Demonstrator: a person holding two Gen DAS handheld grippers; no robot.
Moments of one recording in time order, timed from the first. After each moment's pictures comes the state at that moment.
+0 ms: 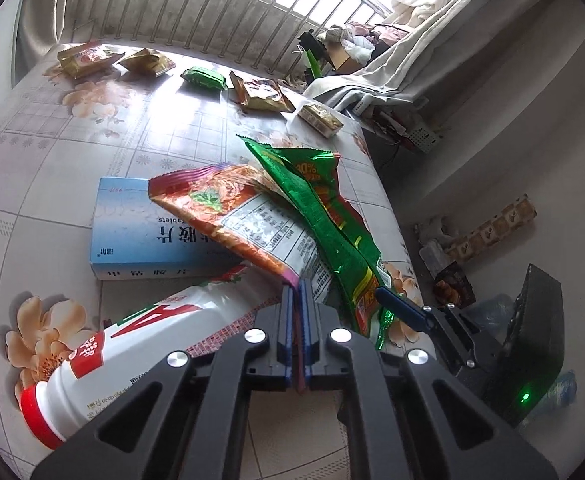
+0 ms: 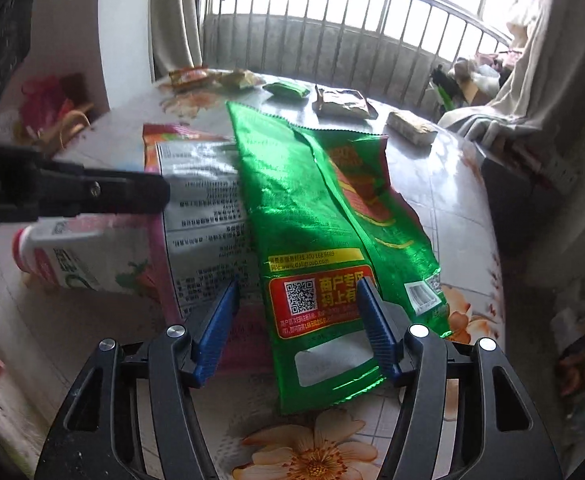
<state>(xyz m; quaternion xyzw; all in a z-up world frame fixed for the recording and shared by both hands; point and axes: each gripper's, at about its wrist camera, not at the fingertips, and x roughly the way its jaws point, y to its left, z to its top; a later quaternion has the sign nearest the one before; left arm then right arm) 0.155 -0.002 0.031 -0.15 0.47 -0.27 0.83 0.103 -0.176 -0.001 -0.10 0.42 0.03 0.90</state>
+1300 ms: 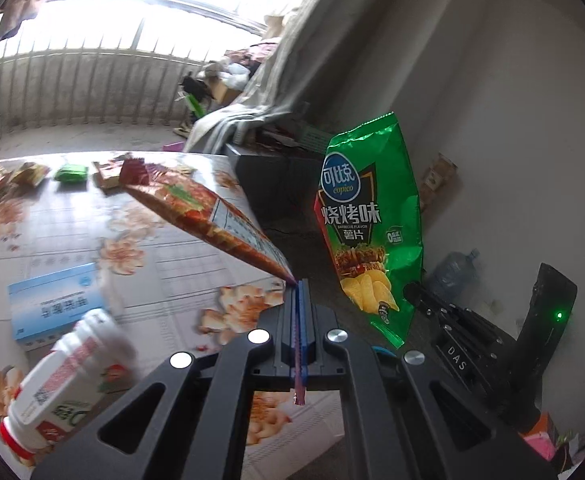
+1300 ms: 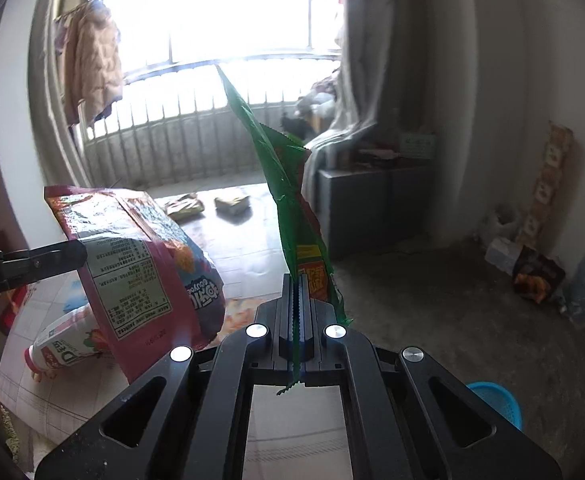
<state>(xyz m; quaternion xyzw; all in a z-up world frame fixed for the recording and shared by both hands) 0.077 -0.097 0.127 -0.07 0.35 -0.43 0.83 -0.047 -0.312 0.093 0.07 0.26 -0.20 0.94</state>
